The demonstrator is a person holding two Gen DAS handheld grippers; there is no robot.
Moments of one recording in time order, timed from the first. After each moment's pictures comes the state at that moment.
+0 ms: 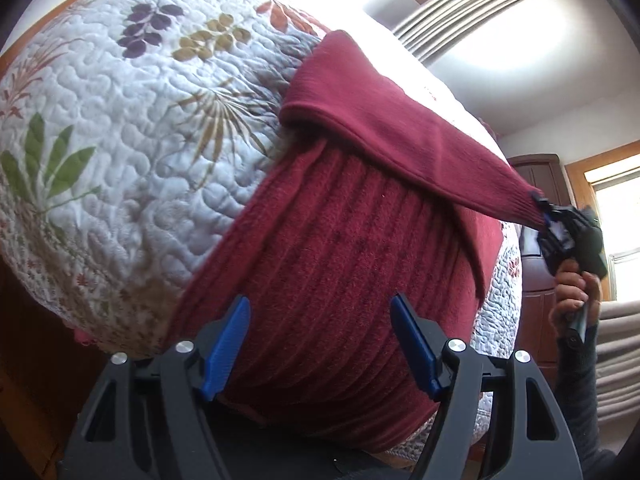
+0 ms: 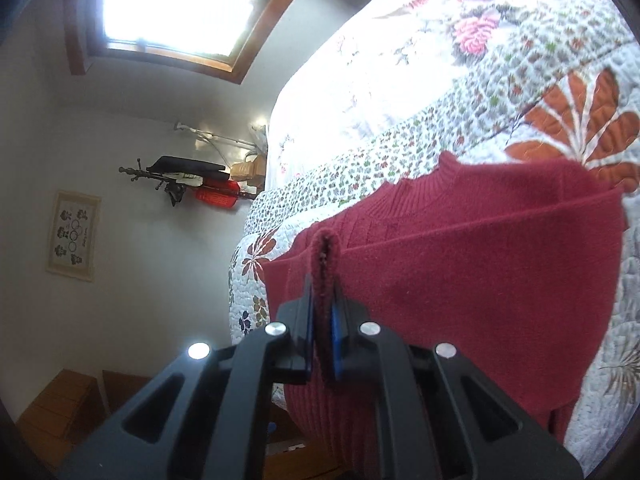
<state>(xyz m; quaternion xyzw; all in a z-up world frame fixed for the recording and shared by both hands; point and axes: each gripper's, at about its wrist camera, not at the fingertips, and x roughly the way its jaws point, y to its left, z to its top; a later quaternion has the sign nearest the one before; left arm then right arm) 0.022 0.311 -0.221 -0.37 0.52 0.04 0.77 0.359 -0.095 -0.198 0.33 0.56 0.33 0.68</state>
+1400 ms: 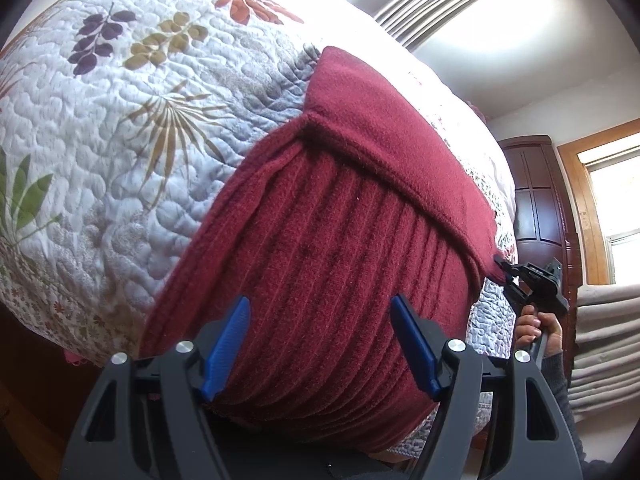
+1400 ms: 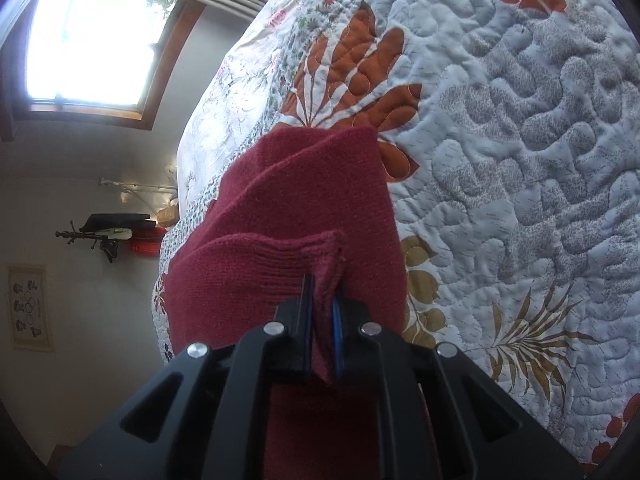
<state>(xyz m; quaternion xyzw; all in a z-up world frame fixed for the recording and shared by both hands) 0.054 0.302 -0.225 -0.36 0.53 0.00 0.77 0.310 -0.225 -0.329 0.35 0.61 0.16 0.69</state>
